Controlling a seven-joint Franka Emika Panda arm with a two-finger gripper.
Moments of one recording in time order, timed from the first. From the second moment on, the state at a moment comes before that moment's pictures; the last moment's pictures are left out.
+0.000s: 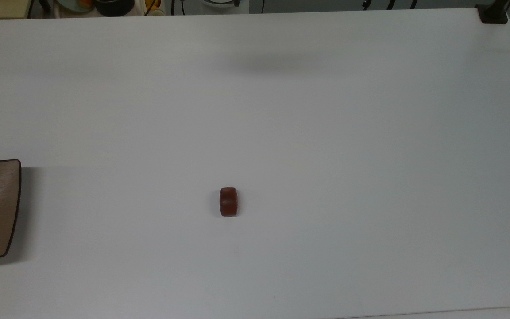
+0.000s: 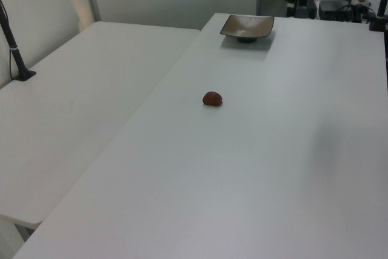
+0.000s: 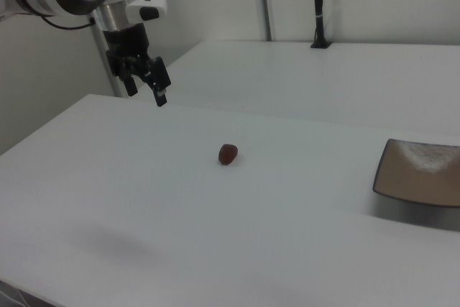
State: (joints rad) arm 0.10 -0.07 0.01 -1.66 0.02 1.65 0.18
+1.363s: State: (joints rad) arm 0.10 0.10 0.01 -1.57 0.04 1.86 0.19
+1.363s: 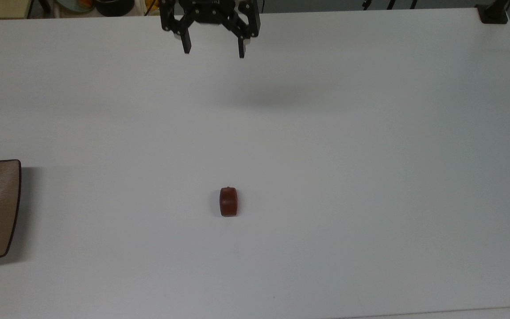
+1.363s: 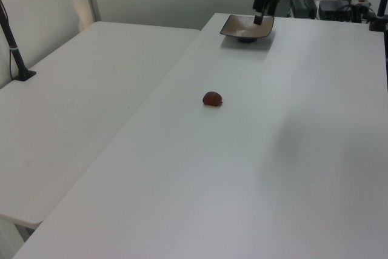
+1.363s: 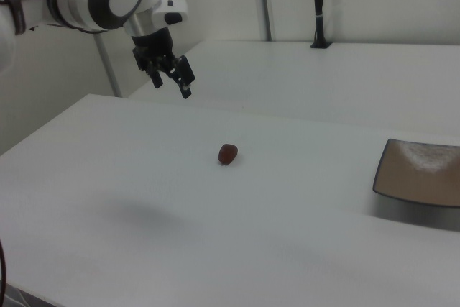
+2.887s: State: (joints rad) arm 0.15 0.64 0.01 -1.30 -0.11 2.26 0.28
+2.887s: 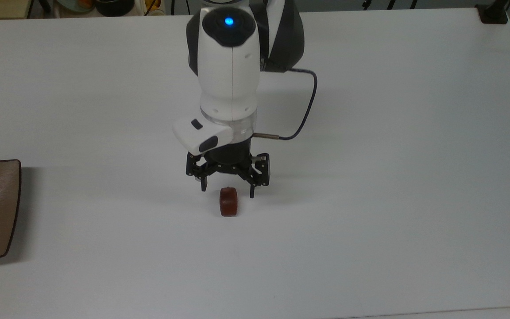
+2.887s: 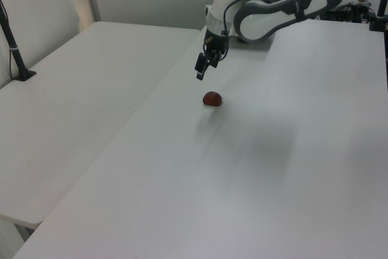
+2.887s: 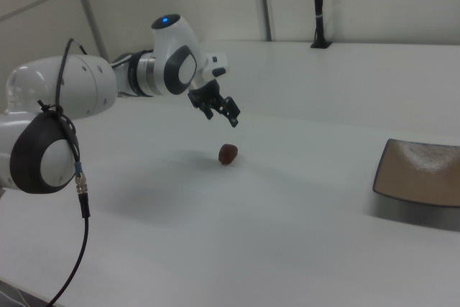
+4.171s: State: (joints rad) arm 0.17 0.76 0.01 -1.32 -0.17 2.35 0.28
